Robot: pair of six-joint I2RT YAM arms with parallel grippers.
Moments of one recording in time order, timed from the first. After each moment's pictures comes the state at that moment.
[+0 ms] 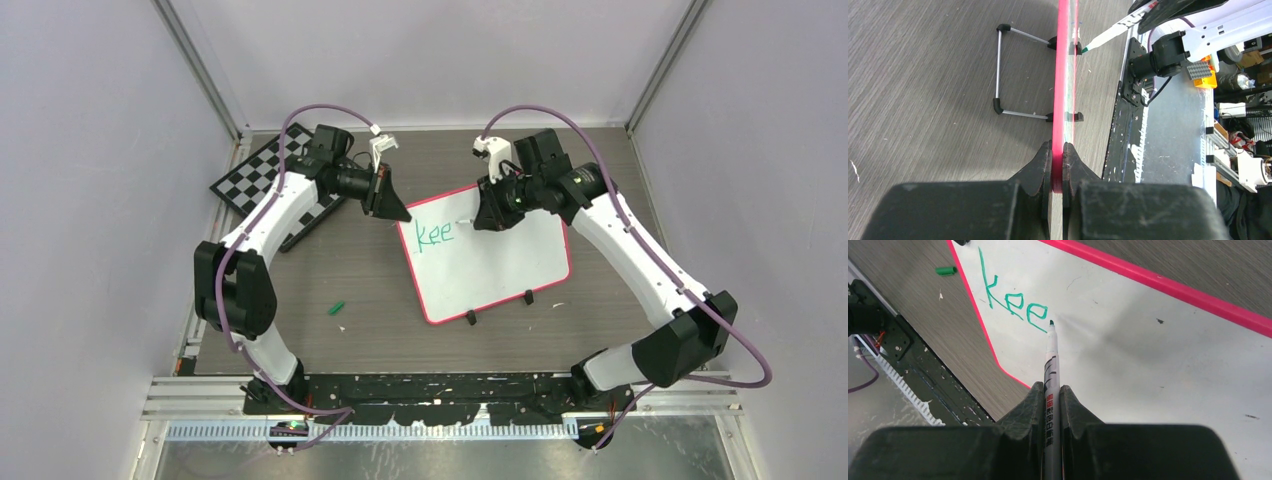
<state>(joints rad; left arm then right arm) -0.29 1.70 1.47 -0.70 1.10 0.21 0.47 1.41 1.47 -0.89 -0.40 -0.05</state>
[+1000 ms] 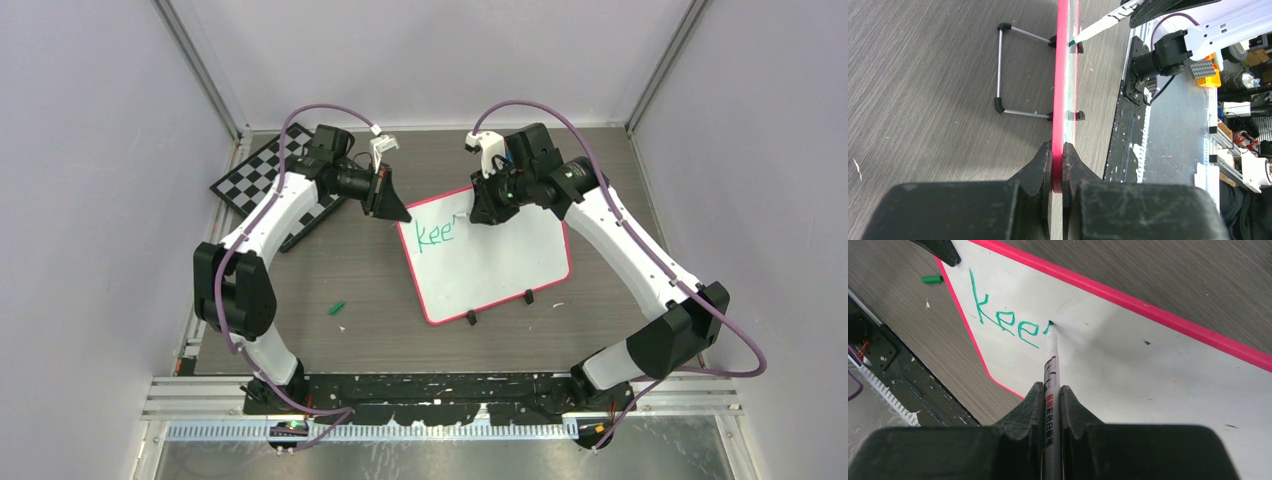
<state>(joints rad) -0.30 1.70 1.47 -0.71 1.09 0.22 0.50 1.47 1.53 -0.89 -0.32 -0.05</state>
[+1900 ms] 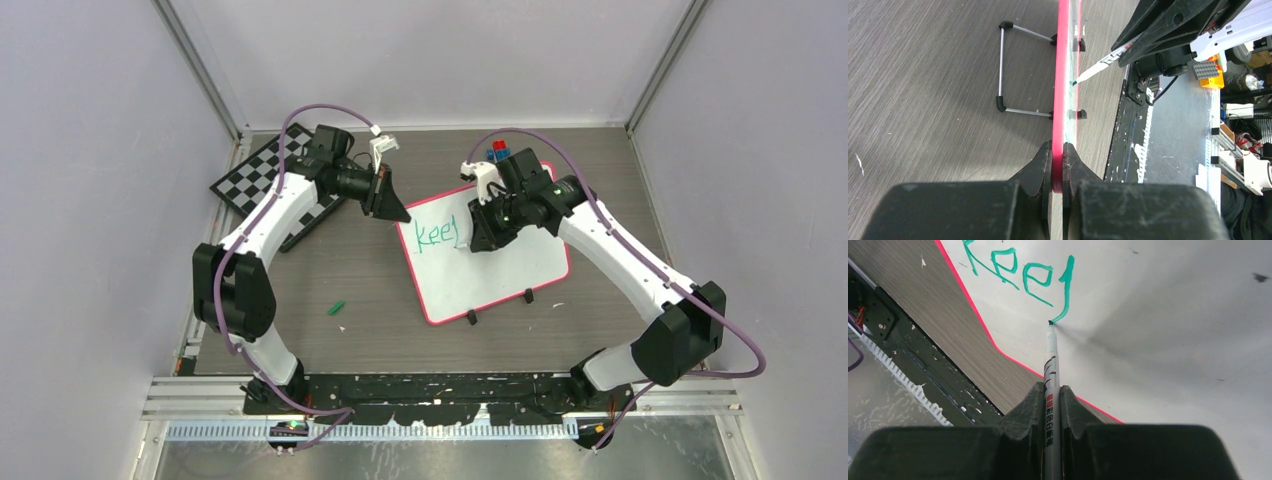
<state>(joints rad) -0.30 1.69 1.47 -0.71 1.07 0.21 0.52 1.44 1.36 -0.88 -0.34 -0.03</state>
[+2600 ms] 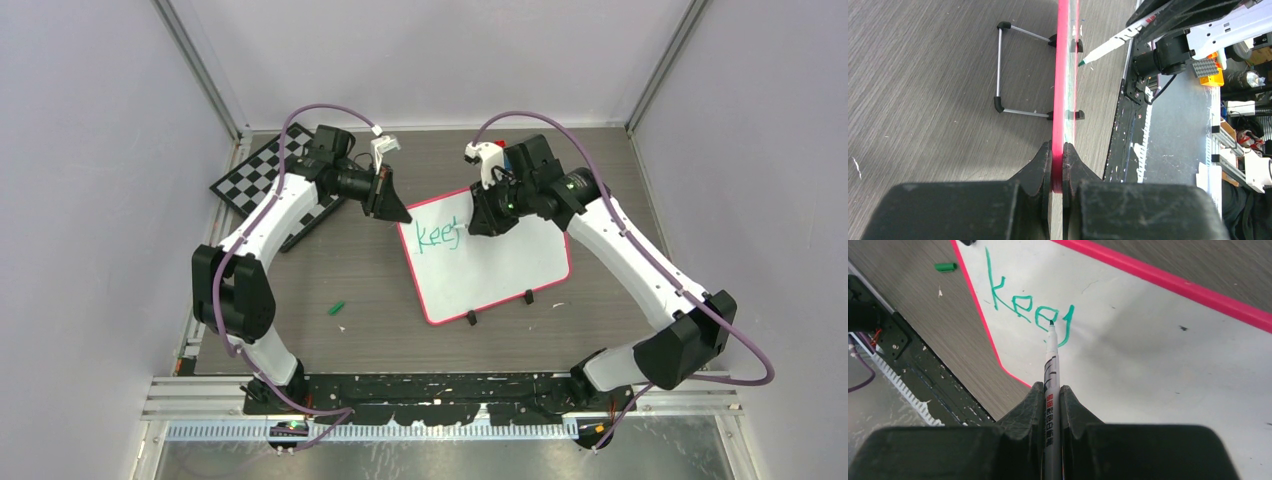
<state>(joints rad) -0.30 1.68 1.47 -0.71 1.07 0.22 0.53 1.42 1.45 -0.88 -0.35 -0.03</state>
